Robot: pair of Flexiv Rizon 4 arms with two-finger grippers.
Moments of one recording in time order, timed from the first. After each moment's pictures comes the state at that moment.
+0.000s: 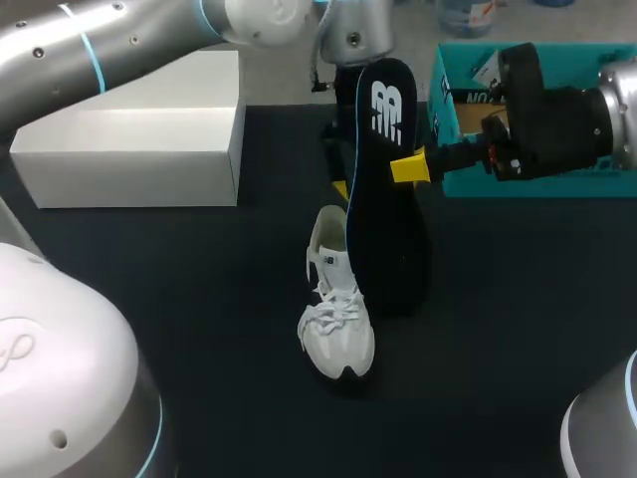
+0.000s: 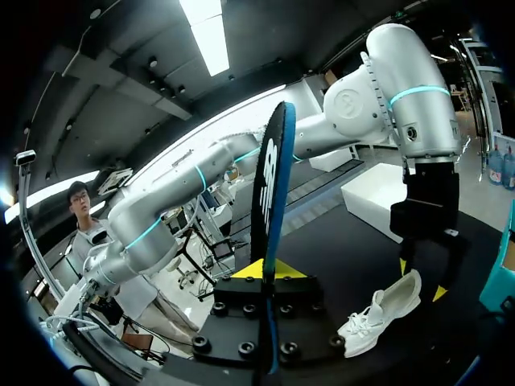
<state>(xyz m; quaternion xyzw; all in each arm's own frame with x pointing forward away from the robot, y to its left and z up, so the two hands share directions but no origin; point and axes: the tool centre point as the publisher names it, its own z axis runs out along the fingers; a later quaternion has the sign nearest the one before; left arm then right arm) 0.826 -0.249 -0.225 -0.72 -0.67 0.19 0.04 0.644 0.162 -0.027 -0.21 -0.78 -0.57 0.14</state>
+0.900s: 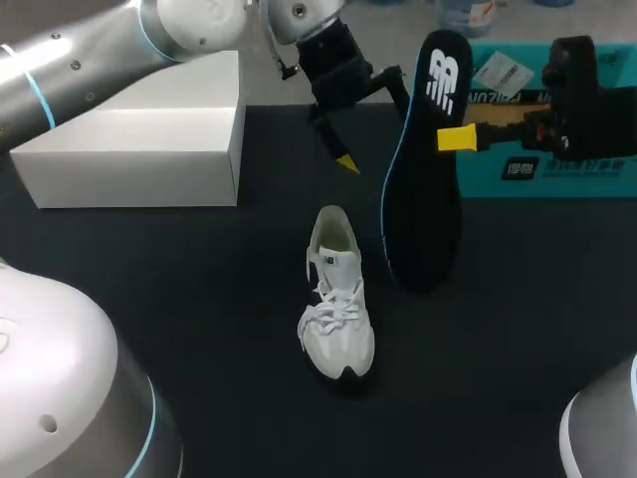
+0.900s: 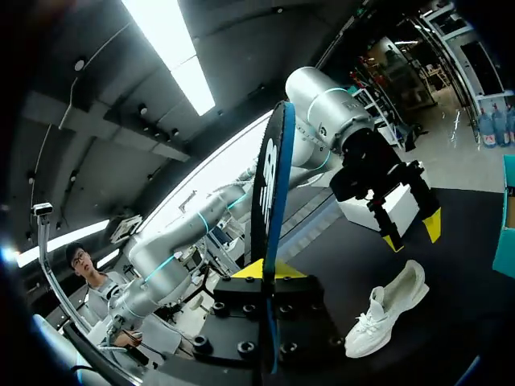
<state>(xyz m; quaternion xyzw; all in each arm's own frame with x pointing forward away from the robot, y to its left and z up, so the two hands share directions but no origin) 0.850 -0.254 -0.161 -0.65 -0.69 0.31 -0.09 0.681 0.105 -0.020 -0.28 -0.70 -0.63 0.21</state>
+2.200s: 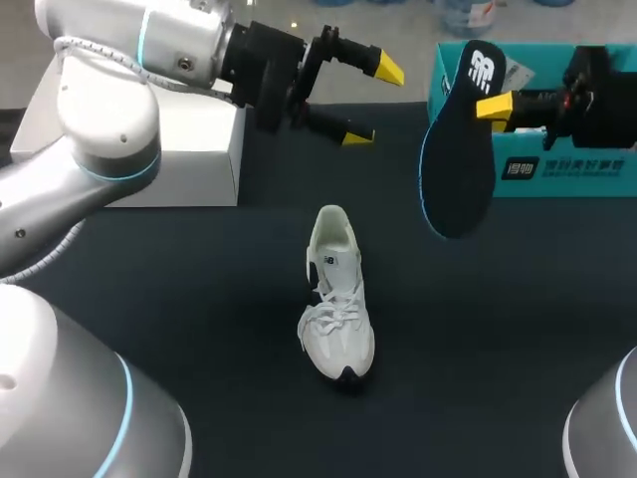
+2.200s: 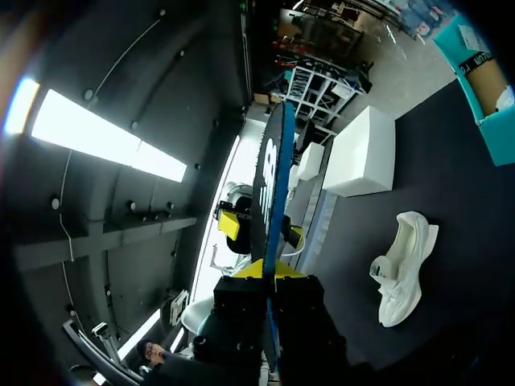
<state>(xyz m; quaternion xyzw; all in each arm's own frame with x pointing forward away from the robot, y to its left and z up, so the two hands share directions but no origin) 0.794 -0.243 -0.048 -0.61 -0.53 0.44 -0.40 0.770 0.055 -0.045 -0.44 -0.57 -0.58 0.38</state>
